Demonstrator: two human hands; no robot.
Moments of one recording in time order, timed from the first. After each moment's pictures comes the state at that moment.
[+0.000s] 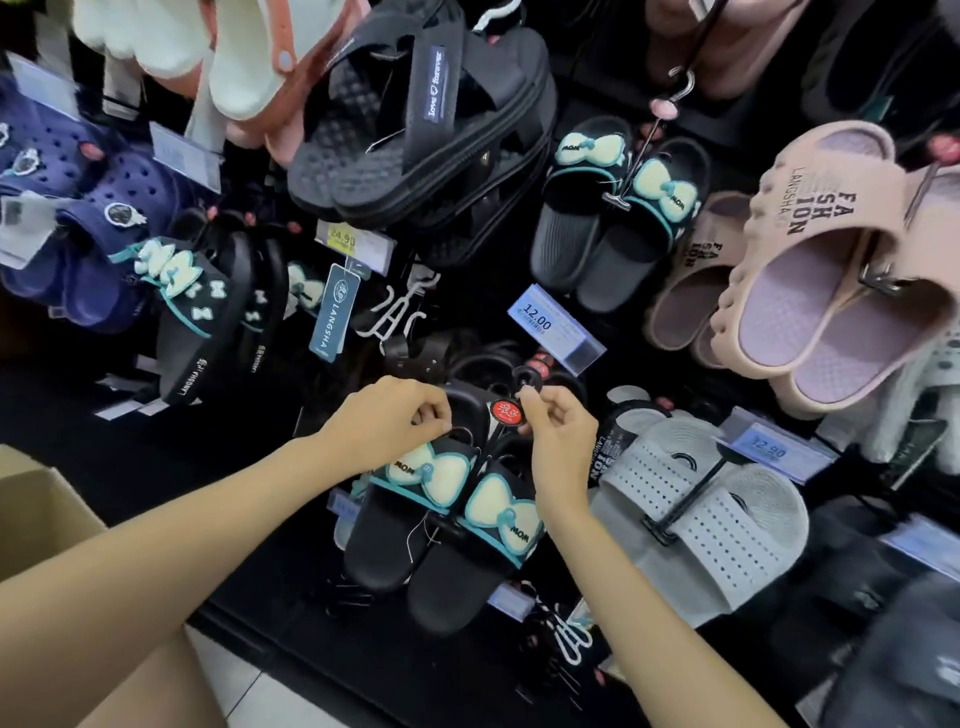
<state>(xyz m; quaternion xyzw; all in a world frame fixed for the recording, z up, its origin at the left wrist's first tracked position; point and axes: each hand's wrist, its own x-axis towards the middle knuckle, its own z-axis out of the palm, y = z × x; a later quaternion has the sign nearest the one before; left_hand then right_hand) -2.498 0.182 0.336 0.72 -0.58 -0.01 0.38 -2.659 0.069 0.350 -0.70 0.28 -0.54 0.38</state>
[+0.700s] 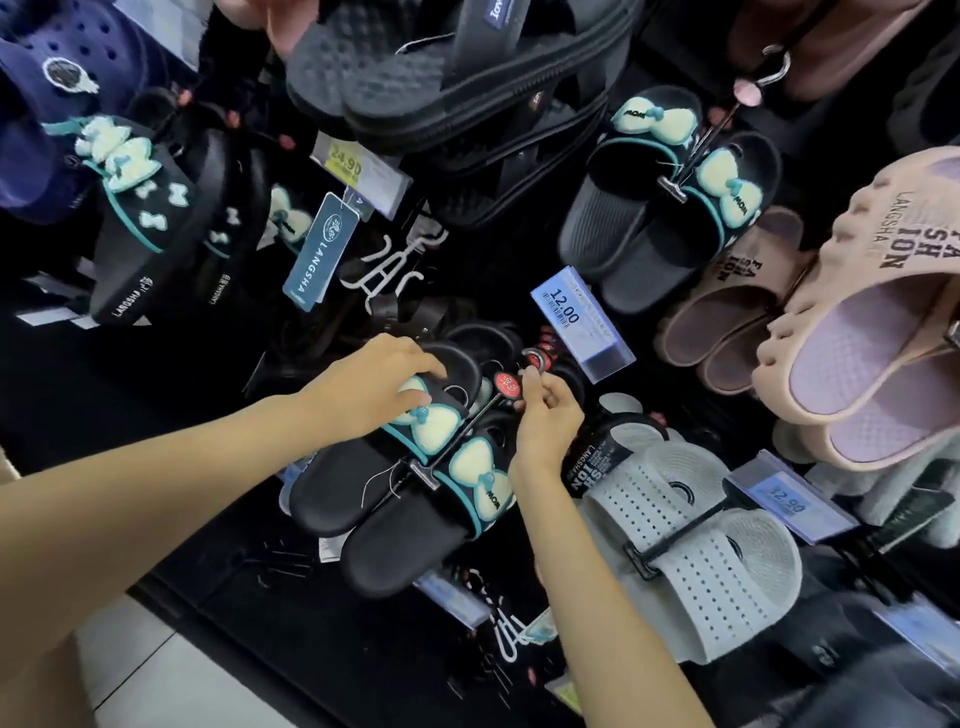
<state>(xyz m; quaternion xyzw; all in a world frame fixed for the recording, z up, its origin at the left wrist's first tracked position) -2.470 0.132 0.305 0.70 -0.59 -0.04 0.40 -2.617 -0.007 0.330 -0.63 0.35 -0.56 0.40</state>
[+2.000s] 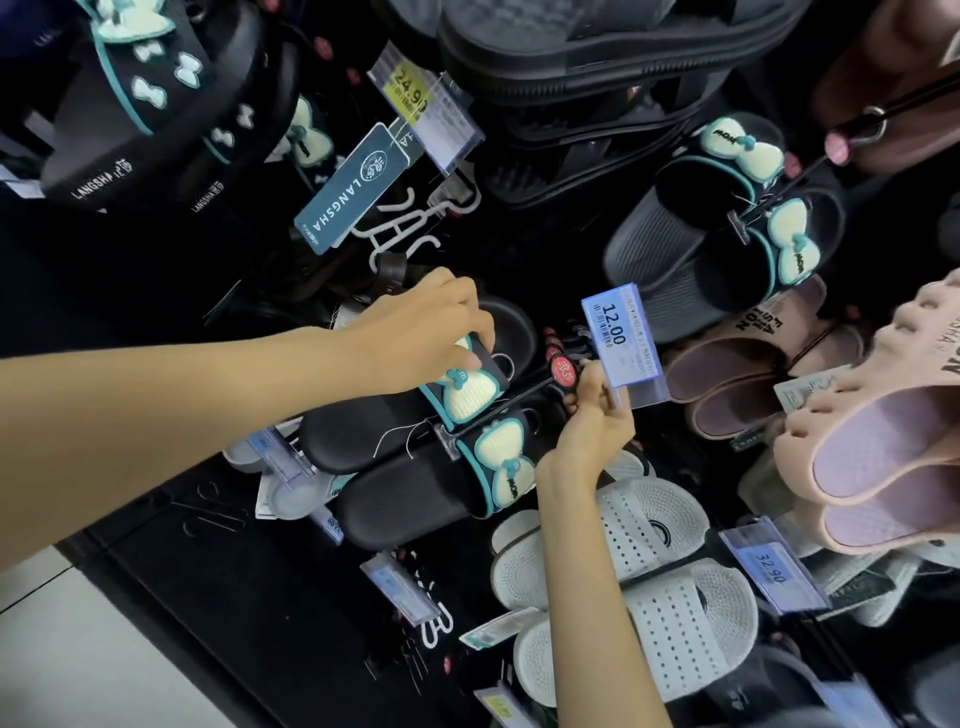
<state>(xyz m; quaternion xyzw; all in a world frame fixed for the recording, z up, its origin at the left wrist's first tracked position) -2.468 0.117 0.330 0.66 -0.60 0.04 0.46 -2.623 -0.013 0.364 -0.62 0.32 -0.62 0.36</state>
